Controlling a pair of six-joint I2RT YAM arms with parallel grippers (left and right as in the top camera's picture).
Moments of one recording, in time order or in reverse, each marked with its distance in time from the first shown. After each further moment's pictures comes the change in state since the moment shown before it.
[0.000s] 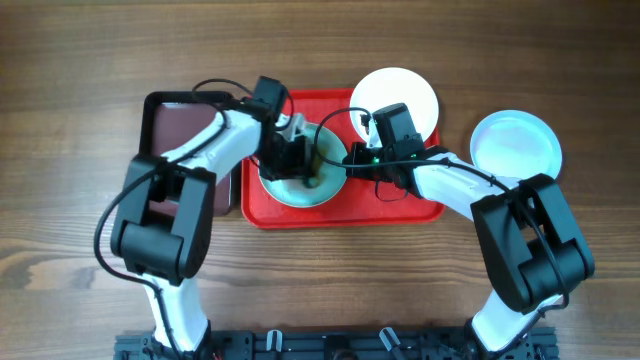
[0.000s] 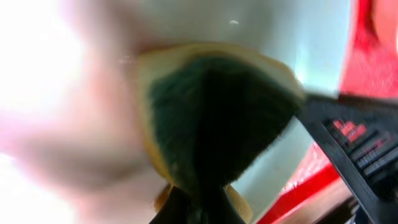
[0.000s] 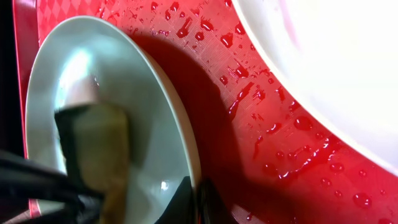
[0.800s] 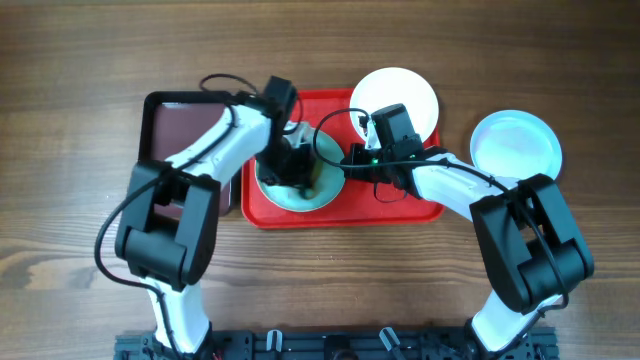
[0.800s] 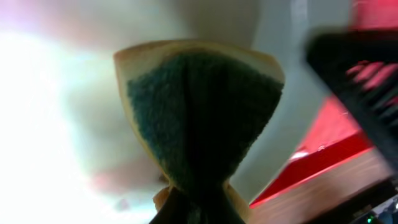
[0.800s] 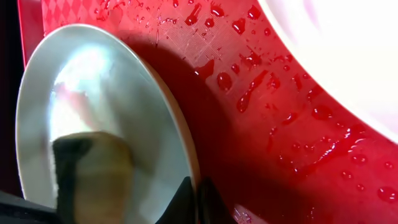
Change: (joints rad) left arm -0.069 -0.016 0.067 -0.189 -0.085 0.089; right arm 0.005 0.000 0.000 -0.003 -0.025 0.015
